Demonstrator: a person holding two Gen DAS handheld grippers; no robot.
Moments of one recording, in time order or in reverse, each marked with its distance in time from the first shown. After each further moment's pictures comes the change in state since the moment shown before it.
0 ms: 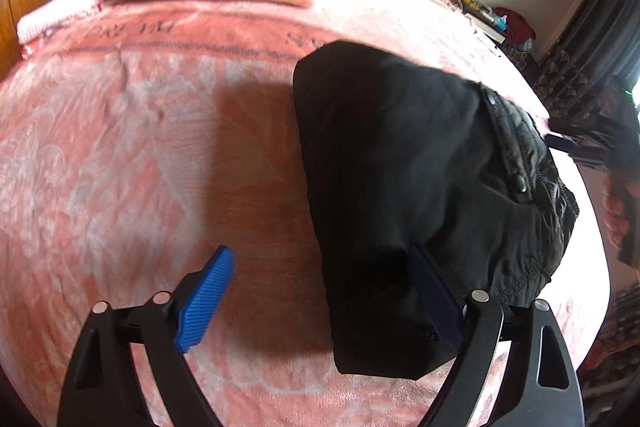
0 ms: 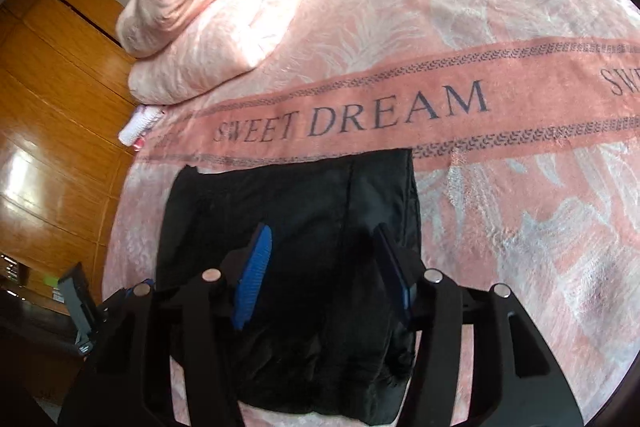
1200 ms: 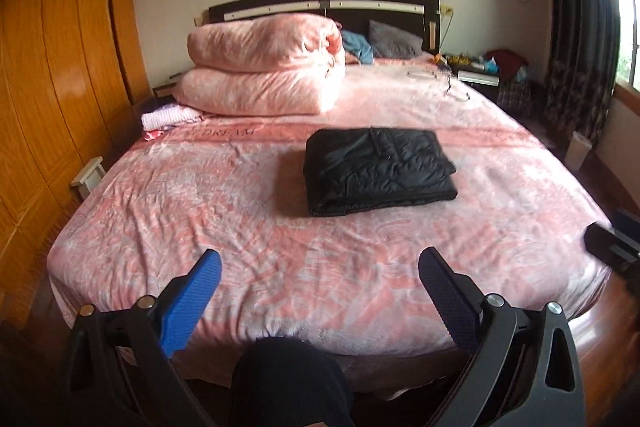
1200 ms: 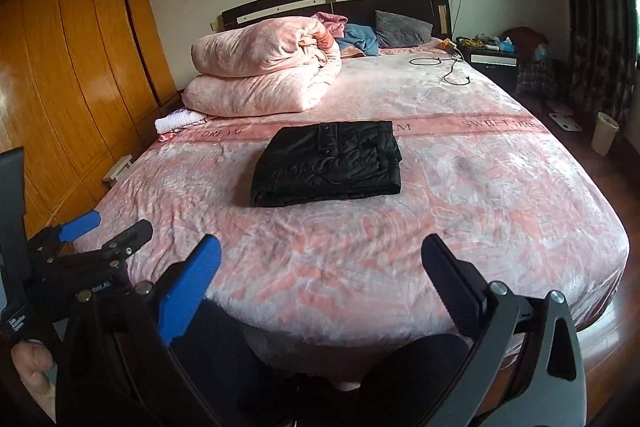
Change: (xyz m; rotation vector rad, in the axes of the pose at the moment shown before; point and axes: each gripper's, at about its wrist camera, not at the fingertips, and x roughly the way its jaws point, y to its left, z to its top) left arm -0.322 -0.166 -0.234 0.104 -0.385 0.267; right arm -0.267 0.228 -0.391 -0.224 -0.423 -0.299
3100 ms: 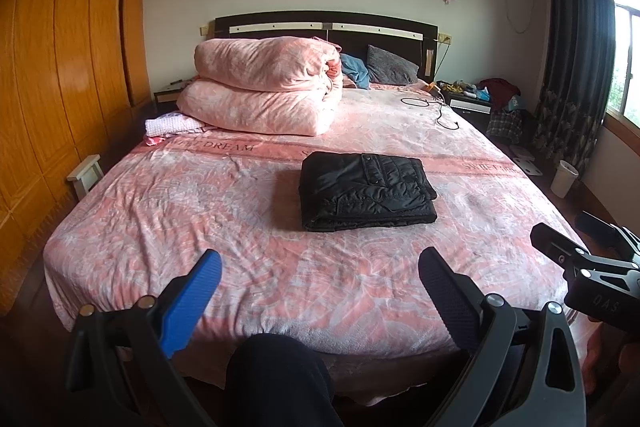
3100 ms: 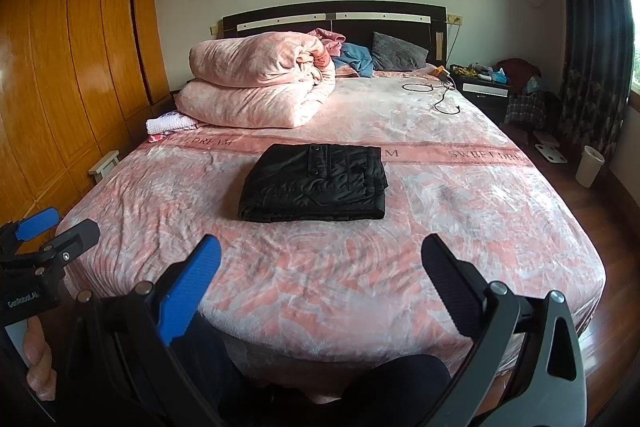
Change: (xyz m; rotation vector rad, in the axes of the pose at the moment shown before) left arm -0.045 0.015 0.006 -0.053 -0.048 -0.040; right arm -0.011 0.009 0.015 -0.087 -0.055 -0.073
